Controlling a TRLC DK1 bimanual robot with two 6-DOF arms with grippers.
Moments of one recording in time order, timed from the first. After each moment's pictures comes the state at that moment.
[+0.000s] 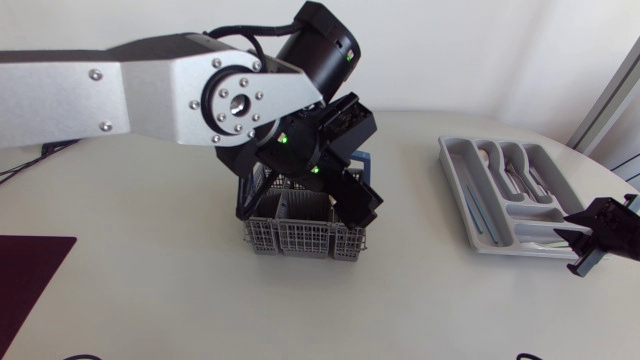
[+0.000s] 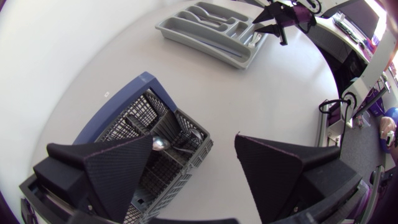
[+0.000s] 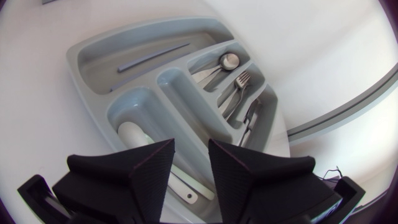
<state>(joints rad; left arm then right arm) -0.82 1.72 1.44 -0.61 0.06 0.21 -0.76 1.68 0.73 0.07 -0.57 -1.37</state>
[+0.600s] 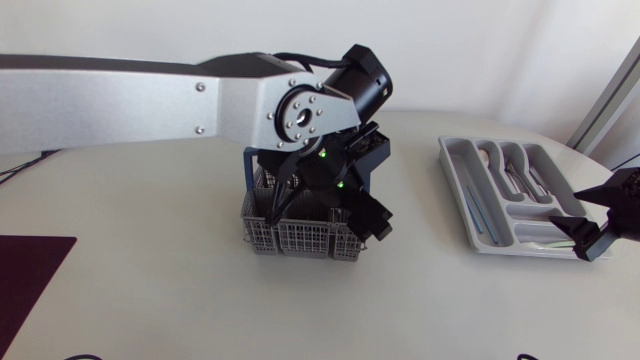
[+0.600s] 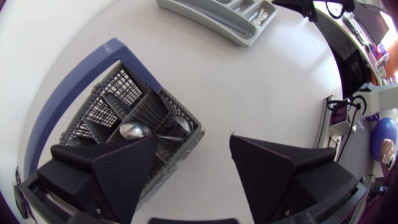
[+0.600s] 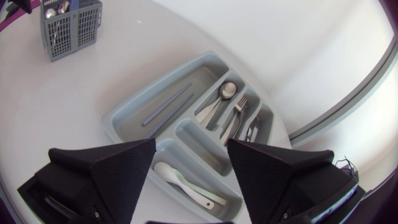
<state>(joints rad) -0.85 1.89 1.57 -0.75 0.05 0.12 -0.68 1.34 0.72 -0.23 -0.61 -1.15</state>
